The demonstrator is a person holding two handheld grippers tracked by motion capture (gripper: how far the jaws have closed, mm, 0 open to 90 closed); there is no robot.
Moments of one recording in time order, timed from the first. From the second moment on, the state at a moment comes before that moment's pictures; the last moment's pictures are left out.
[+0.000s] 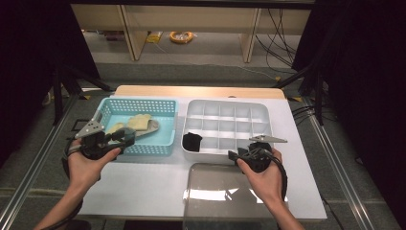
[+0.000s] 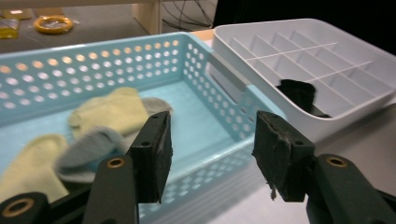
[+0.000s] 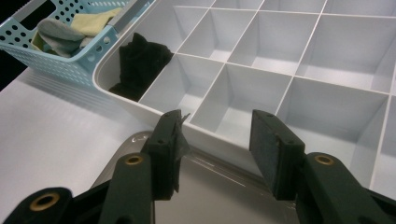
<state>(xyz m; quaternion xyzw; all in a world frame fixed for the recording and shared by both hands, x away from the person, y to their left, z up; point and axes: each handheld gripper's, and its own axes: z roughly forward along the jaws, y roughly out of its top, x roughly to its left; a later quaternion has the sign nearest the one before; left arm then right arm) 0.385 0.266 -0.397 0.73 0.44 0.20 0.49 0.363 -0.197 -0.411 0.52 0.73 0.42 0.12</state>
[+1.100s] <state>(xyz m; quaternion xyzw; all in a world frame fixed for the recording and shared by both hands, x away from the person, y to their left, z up) 0.484 0.275 -0.423 0.86 0.42 0.19 0.23 0.345 -0.201 -0.411 0.53 0.72 0.43 0.10</state>
